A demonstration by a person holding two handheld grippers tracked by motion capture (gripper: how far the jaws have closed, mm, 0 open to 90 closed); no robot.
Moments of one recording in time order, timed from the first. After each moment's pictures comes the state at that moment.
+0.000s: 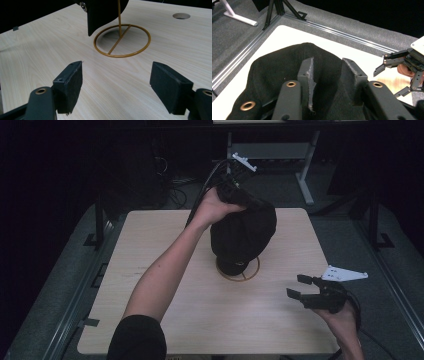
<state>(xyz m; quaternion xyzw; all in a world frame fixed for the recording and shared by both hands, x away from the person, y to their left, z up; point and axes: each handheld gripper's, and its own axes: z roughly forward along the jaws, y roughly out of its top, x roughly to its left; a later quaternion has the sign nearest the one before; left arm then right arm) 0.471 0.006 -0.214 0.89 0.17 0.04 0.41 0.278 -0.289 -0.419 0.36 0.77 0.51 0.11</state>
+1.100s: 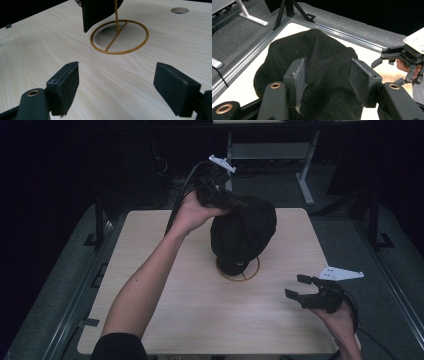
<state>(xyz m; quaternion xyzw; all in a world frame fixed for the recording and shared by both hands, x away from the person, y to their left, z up) 0.446 0.055 -0.205 0.88 0.20 0.07 0.42 0.282 -0.285 -0.423 0.38 0.78 0.49 0.12</state>
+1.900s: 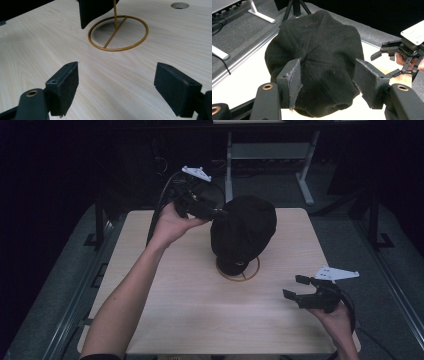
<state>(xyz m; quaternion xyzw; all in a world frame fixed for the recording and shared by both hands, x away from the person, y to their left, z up) 0.424 0.104 -0.217 0.87 0.23 0.08 0.43 0.285 -0.279 -0.427 0.38 0.78 0.48 0.12</state>
